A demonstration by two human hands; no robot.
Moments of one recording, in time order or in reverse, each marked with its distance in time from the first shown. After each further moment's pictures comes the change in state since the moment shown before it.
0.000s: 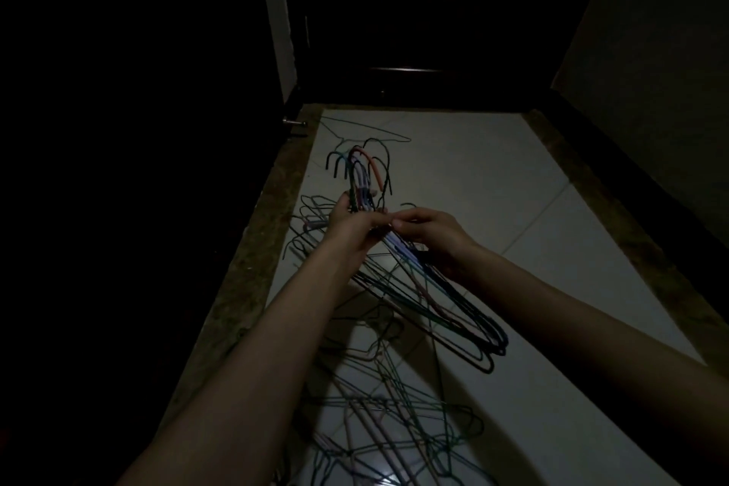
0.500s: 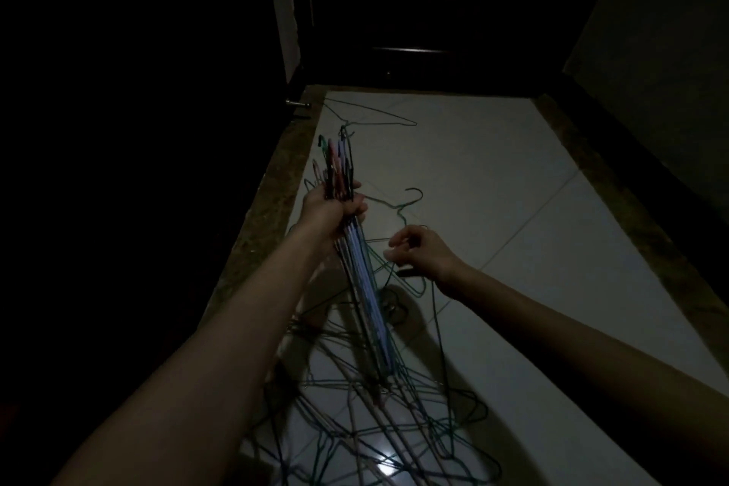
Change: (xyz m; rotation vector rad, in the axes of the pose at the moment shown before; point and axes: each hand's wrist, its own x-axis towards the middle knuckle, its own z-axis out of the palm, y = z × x) left_hand 0.014 -0.002 -0.041 0.087 0.057 0.049; right_hand 0.011 0.056 0.011 -0.203 -0.096 0.000
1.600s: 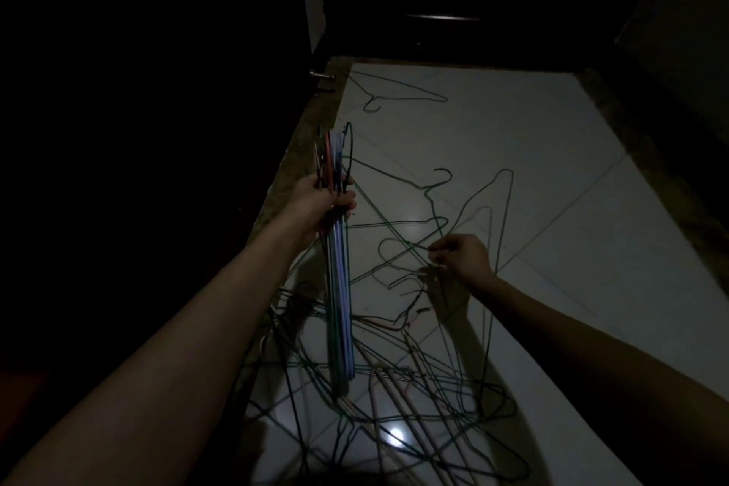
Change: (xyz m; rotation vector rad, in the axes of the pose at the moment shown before) left_hand 0.000 0.002 -0.049 0.176 0.057 -0.045; right_hand 0.039 0.071 -0.001 -0.293 0.266 -0.009
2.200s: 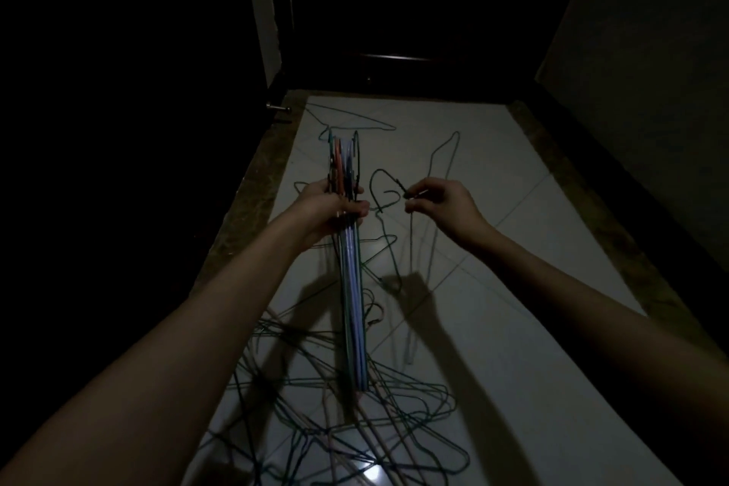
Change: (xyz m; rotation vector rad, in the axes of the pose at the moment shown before) left_hand -0.016 0.025 0.067 -0.031 -0.237 -0.038; right_hand -0.017 -0.081 -0.105 0.049 0.017 -0.331
